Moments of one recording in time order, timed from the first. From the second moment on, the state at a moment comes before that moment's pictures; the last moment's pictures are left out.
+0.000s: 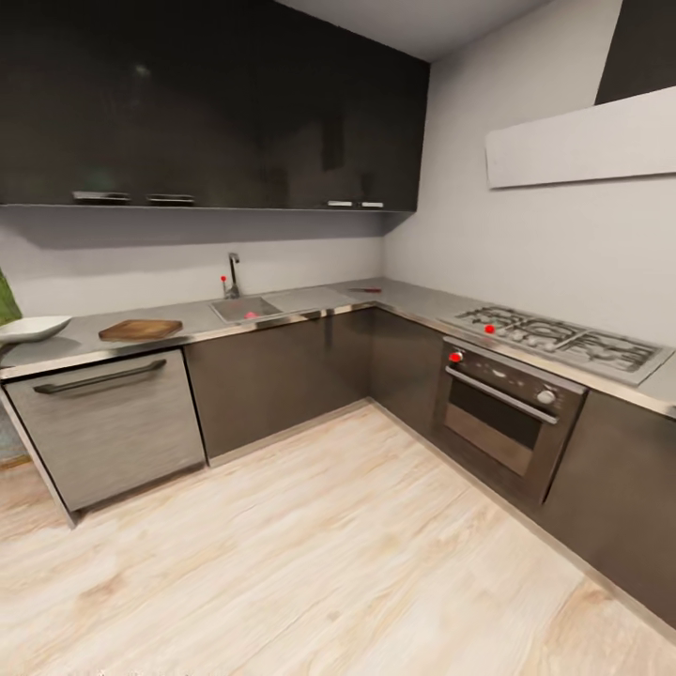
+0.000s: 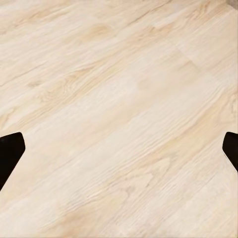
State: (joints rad) left arm 0.00 0.00 0.00 -0.37 0.01 -0.33 0.00; right arm 0.00 0.02 0.00 -0.52 0.00 -0.36 -0.08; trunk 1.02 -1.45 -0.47
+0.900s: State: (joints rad) left arm 0.00 0.00 0.00 -0.37 0.01 -0.33 0.00; right arm 0.00 0.02 0.00 -0.52 0.00 -0.36 -0.08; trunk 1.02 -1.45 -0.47
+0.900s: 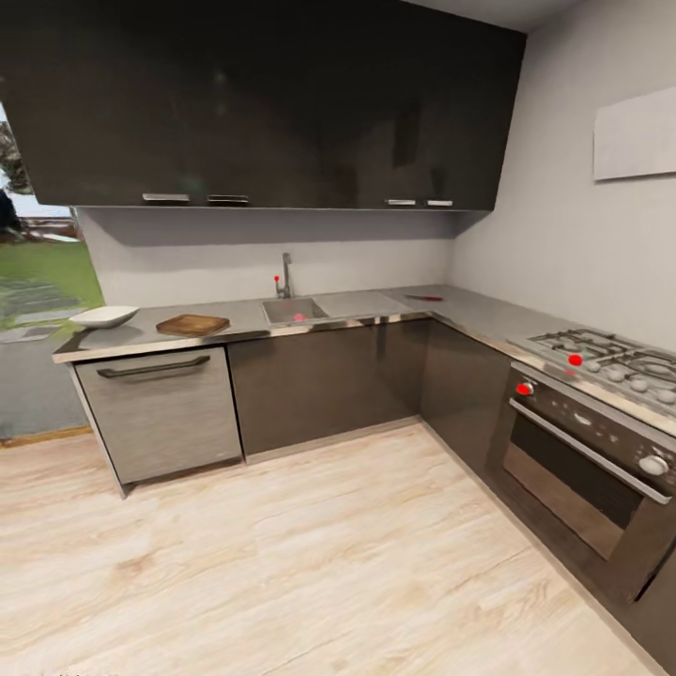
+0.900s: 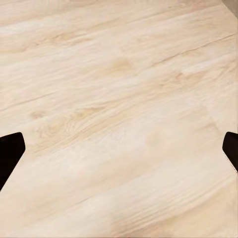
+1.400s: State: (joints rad) left arm 0.00 0.00 0.00 -0.37 0.01 -0.33 0.00; right arm 0.00 0.02 0.00 -0.52 0.00 -0.36 -0.08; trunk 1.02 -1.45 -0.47
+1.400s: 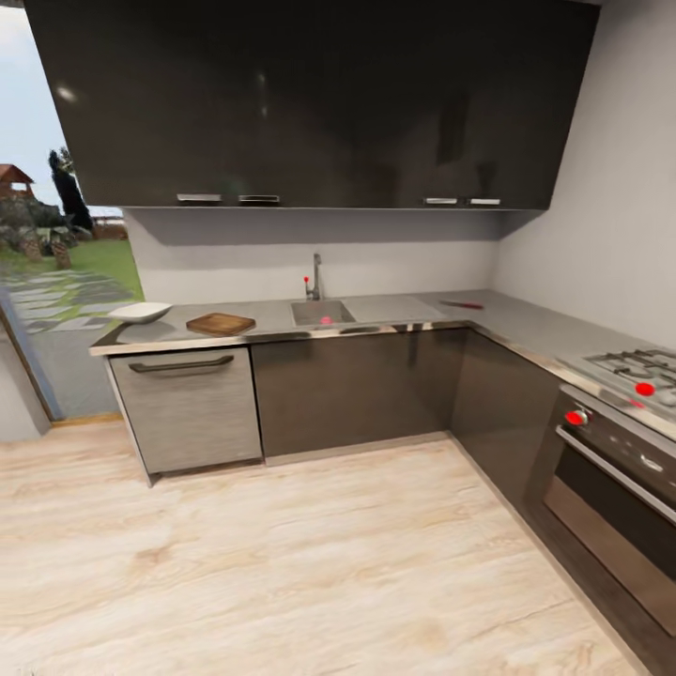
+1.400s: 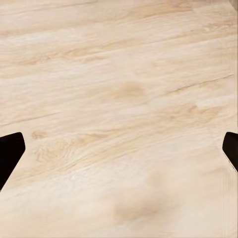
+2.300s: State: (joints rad) left arm 0.00 0.00 0.00 -0.37 0.01 -0.33 0.00; right arm 0.00 0.02 0.00 -0.52 0.00 -0.36 -0.08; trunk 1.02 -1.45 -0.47
